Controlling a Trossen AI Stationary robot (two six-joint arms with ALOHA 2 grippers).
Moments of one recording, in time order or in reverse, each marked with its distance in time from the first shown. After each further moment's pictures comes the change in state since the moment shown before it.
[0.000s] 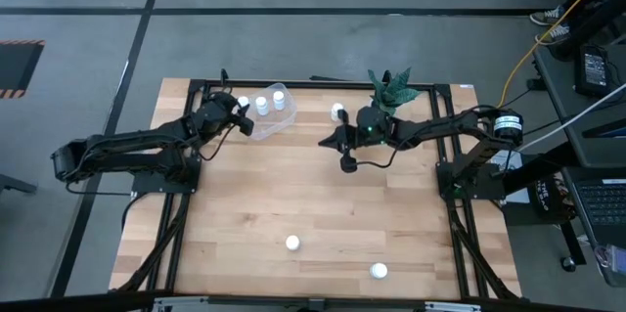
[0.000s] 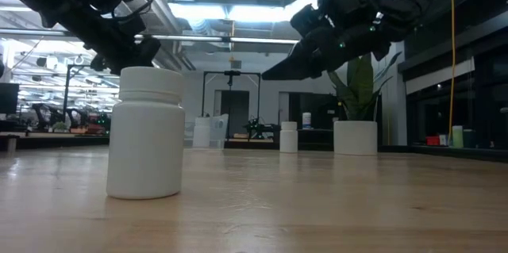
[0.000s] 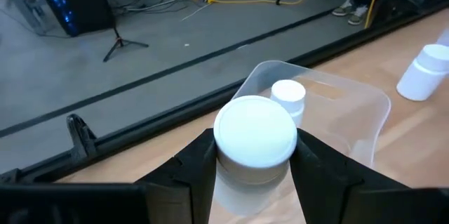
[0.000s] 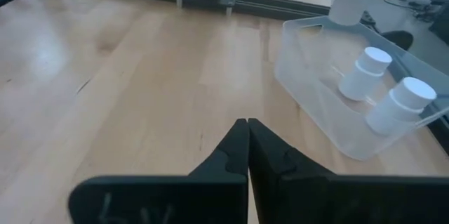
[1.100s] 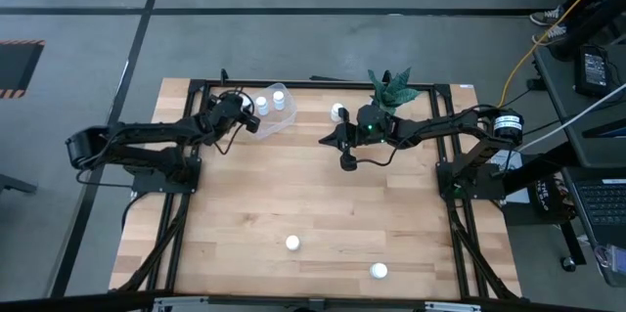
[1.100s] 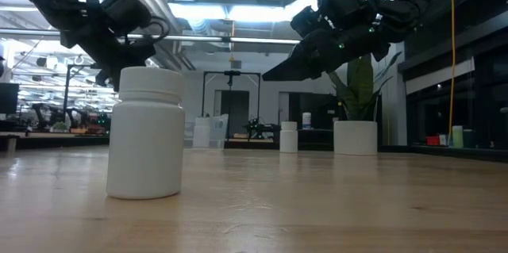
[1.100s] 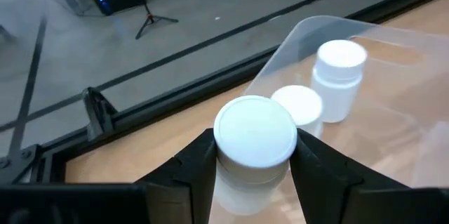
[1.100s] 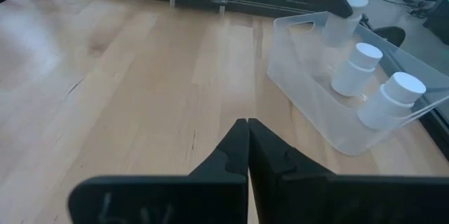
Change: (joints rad) left arm 0.062 0.263 -0.001 0.126 -0.049 0.003; right arm -0.016 0.000 0.000 0.000 0.000 0.006
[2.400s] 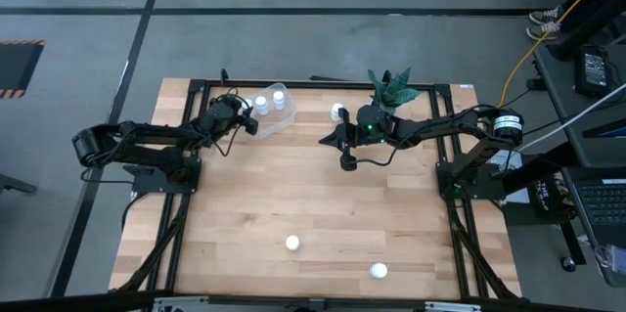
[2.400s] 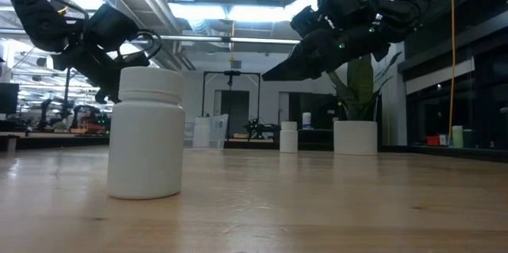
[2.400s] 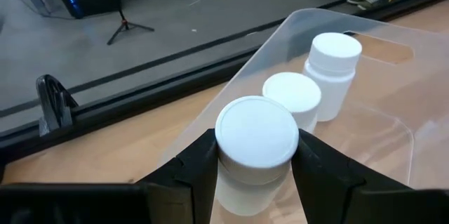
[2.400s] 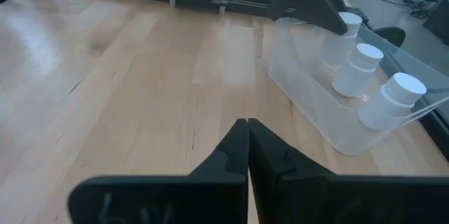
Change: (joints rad) left arm 0.092 0.083 -0.162 0.378 0.165 0.034; right arm 0.000 0.000 0.000 0.001 0.000 -0.001
